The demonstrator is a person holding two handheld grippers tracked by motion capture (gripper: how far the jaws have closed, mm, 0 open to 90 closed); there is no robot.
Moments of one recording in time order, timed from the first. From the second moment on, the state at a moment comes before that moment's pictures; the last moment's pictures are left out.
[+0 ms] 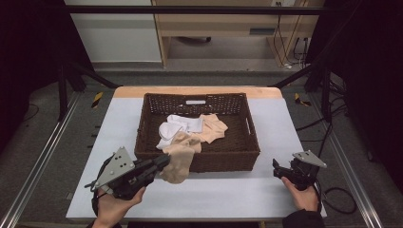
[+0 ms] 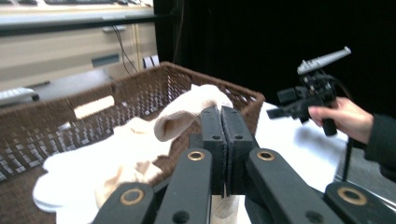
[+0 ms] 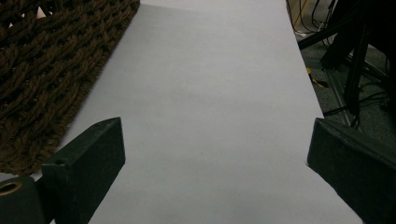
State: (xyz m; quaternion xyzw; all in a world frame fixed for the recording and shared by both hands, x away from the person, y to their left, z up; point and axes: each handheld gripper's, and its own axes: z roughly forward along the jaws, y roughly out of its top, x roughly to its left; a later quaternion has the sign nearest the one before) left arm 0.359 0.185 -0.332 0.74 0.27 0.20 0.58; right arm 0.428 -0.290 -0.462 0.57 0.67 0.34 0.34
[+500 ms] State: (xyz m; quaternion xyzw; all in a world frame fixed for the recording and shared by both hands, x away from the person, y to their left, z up) left arm 0.357 0.185 -0.388 0.77 0.30 0.14 0.54; right arm 0.426 -0.288 -0.463 0.57 0.67 0.34 0.34
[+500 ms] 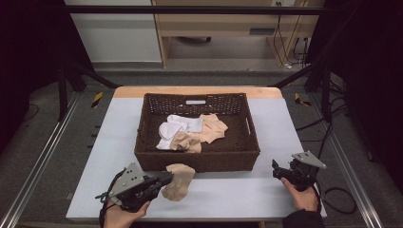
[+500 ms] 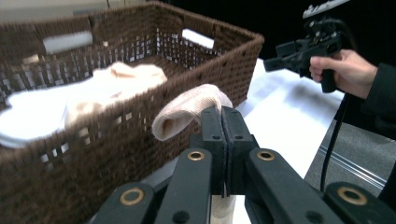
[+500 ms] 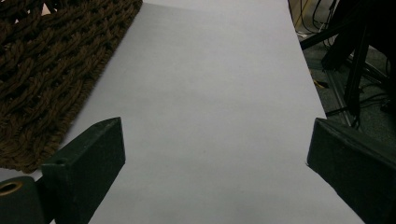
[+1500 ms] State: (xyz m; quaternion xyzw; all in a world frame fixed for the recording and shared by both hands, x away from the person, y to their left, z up) left arm 0.376 0.189 -0.427 0.79 0.35 0.14 0.48; right arm 0.428 -0.287 -0.465 0.56 0.67 0.33 0.34
